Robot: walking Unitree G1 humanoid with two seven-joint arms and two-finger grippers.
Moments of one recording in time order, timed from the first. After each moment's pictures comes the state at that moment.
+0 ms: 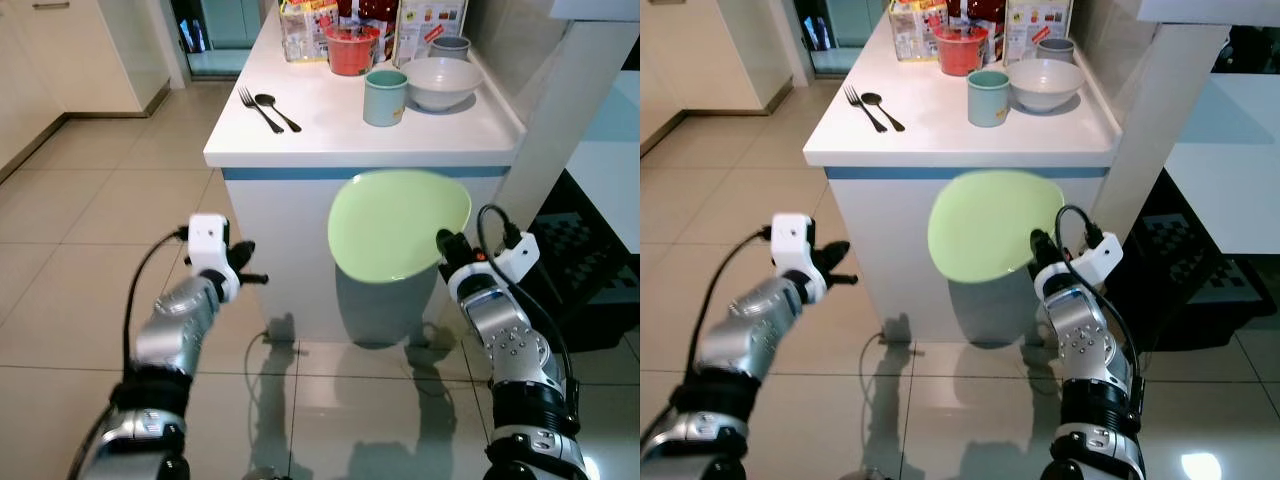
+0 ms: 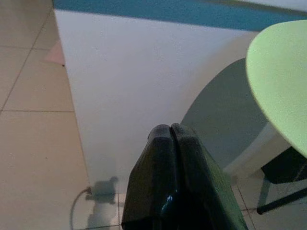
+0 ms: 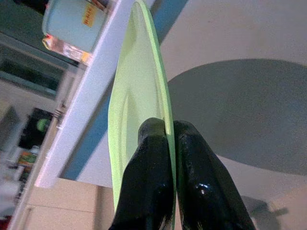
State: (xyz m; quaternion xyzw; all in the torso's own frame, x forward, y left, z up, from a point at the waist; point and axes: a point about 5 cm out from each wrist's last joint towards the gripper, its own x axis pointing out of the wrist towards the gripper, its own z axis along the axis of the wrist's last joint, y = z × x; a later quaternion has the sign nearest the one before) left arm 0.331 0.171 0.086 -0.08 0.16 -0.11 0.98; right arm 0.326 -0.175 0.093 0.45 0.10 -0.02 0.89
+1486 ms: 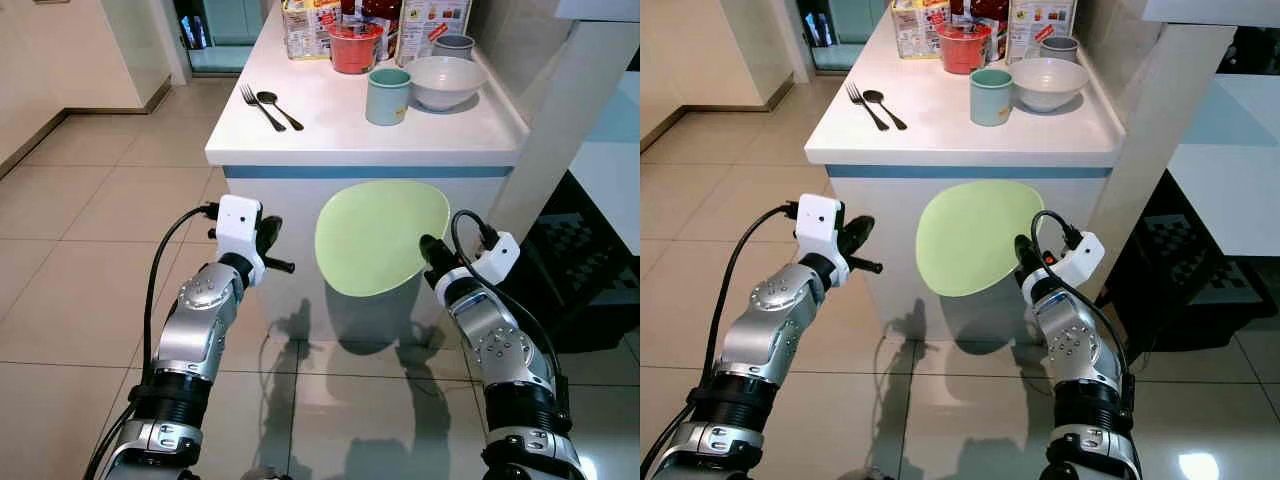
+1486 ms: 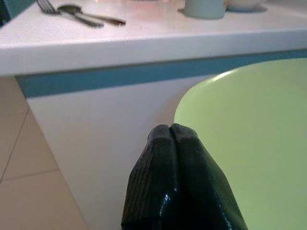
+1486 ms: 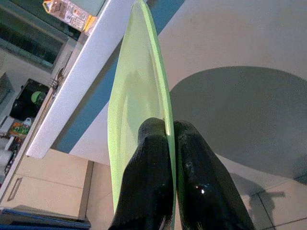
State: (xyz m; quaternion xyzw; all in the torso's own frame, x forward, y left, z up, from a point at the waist) left arm 0.334 0.135 0.126 0.00 0.05 -0.16 0.99; right arm 0.326 -0.158 0.088 0.42 0.12 0.02 0.90
